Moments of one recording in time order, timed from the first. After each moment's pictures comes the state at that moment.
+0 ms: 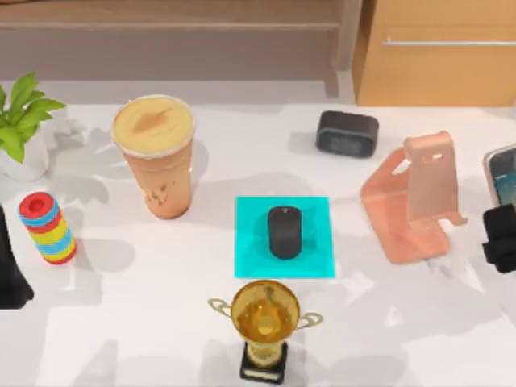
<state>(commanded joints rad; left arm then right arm) 0.00 0.00 0.00 0.00 0.00 0.00 0.25 1.11 0.56 -0.27 0.16 -0.10</state>
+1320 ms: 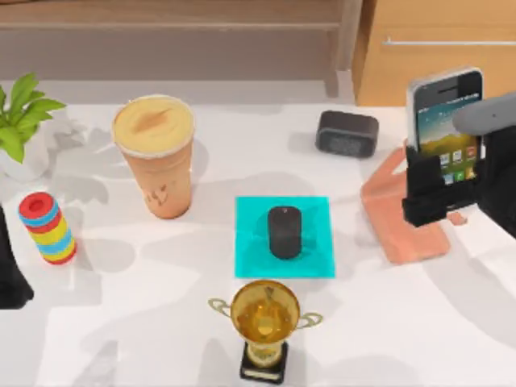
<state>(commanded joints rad) 0.00 0.00 0.00 0.00 0.00 0.00 0.52 1.15 0.54 0.19 0.22 0.05</state>
